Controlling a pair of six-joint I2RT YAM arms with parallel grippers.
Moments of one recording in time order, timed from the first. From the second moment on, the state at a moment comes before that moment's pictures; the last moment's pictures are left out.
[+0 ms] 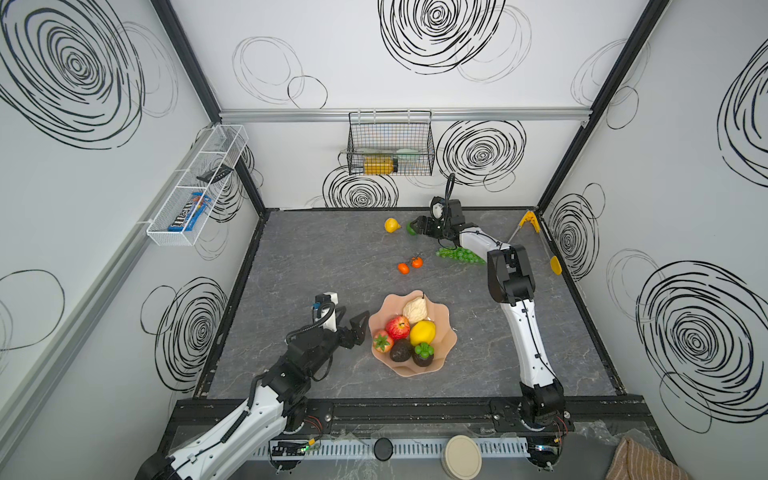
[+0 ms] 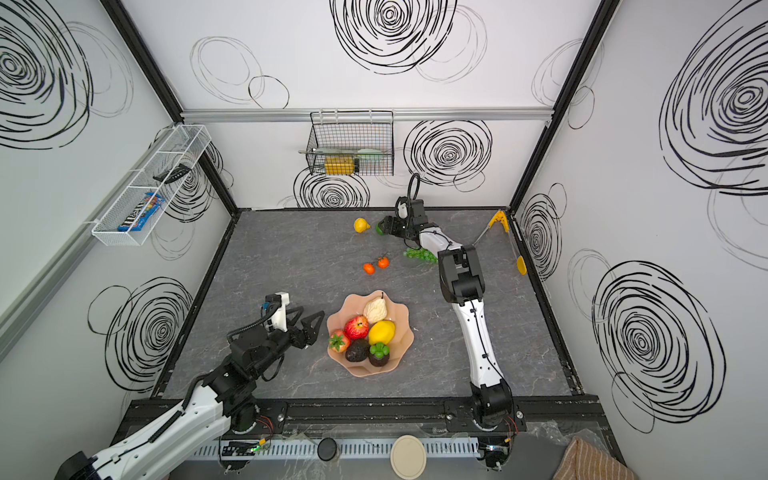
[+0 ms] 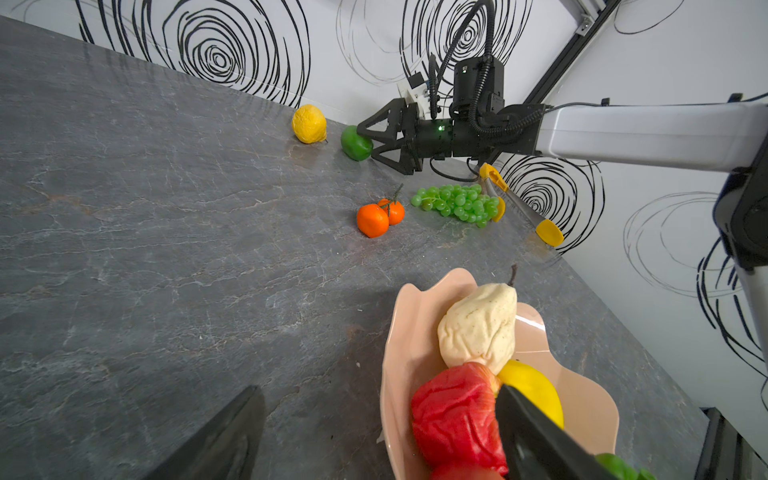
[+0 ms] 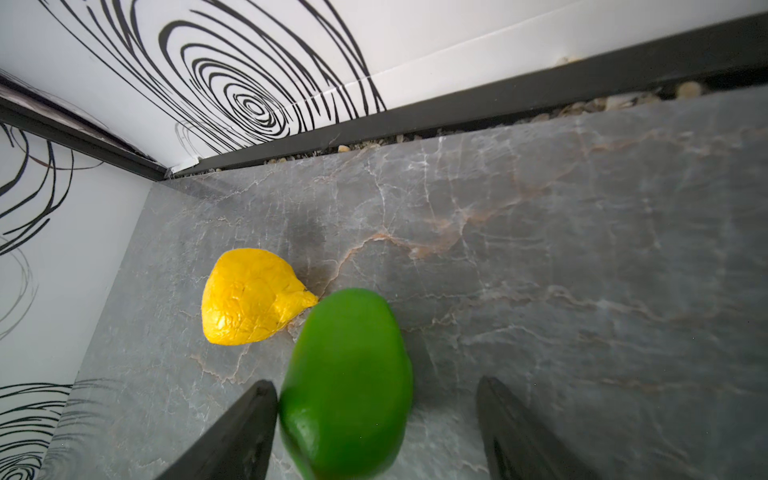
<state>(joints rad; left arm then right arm) -0.55 0.57 0.08 0.24 -0.02 -0.49 0.29 2.59 2.08 -0.12 -0.43 0.45</state>
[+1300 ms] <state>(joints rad) -0.55 0.58 0.08 0.27 -0.02 -0.49 0.31 2.24 1.59 0.01 -0.42 0.53</state>
